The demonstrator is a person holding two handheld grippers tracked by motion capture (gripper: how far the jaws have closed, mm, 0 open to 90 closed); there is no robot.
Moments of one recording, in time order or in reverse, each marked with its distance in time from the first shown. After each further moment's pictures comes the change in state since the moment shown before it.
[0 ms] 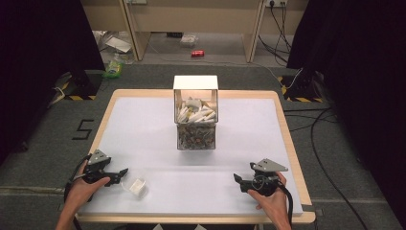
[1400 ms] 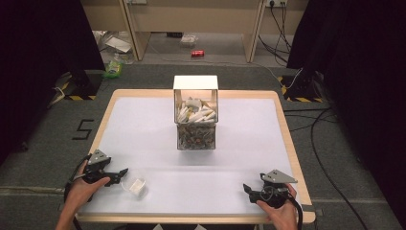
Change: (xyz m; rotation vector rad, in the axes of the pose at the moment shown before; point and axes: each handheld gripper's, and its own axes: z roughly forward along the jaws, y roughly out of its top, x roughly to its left) left arm 0.000 0.000 0.000 0.000 0.001 0.003; right arm -0.005 -0.032 -0.022 0.052 -0.061 0.026
